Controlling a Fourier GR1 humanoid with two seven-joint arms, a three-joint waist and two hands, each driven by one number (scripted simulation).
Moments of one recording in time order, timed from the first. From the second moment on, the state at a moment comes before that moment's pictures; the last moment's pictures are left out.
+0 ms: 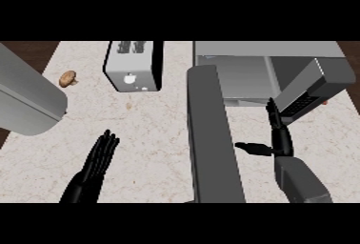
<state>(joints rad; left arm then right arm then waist) 0.26 0.16 -0.30 -1.77 0.10 -0.01 -0.37 -0.59 -0.16 -0.30 -0.17 0.09 -0.14 -1.03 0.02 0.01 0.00</state>
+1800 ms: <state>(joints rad) -0.17 0.02 -0.71 -1.20 -0.15 0.06 -0.30 0.24 -0.22 -0.18 -1.36 -0.23 0.34 -0.76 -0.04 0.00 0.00</state>
